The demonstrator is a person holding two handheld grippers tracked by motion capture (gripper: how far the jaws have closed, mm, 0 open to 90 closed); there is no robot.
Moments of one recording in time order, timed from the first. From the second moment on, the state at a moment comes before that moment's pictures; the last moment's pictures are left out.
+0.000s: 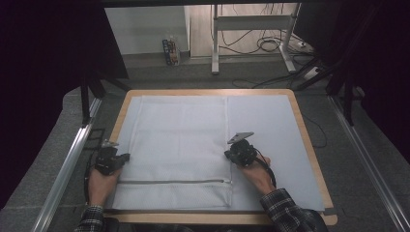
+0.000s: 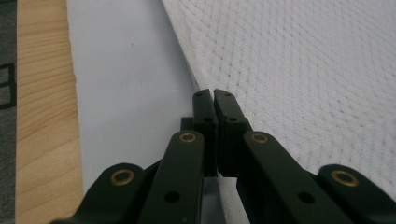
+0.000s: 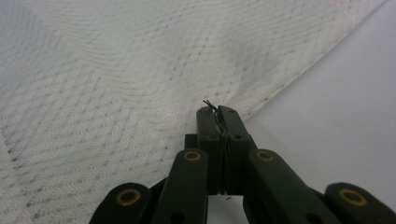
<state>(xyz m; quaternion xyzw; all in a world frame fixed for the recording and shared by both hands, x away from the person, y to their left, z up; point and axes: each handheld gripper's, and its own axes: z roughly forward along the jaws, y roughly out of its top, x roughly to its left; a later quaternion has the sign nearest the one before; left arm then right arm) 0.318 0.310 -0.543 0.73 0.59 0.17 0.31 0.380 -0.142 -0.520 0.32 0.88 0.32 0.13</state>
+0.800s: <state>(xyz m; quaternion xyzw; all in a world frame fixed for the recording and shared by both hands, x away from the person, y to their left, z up) 0.321 0.274 -0.538 0.76 0.54 0.14 0.33 0.376 -0.180 -0.503 0.32 0.89 0.30 0.12</state>
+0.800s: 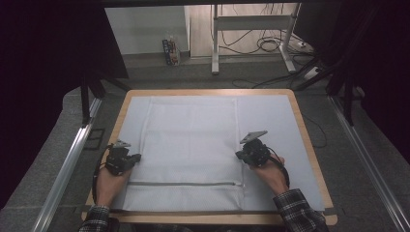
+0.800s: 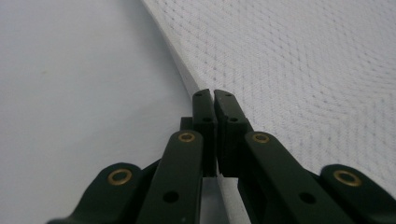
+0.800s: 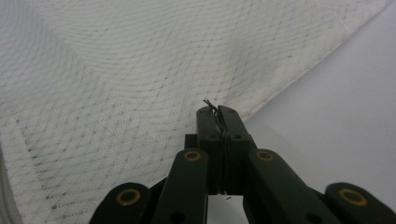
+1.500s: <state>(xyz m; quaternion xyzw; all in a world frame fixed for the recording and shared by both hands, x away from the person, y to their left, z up) 0.336 0.212 -0.536 0.80 0.48 0.11 0.34 0.372 -0.243 -0.493 0.37 0.88 0.29 0.12</state>
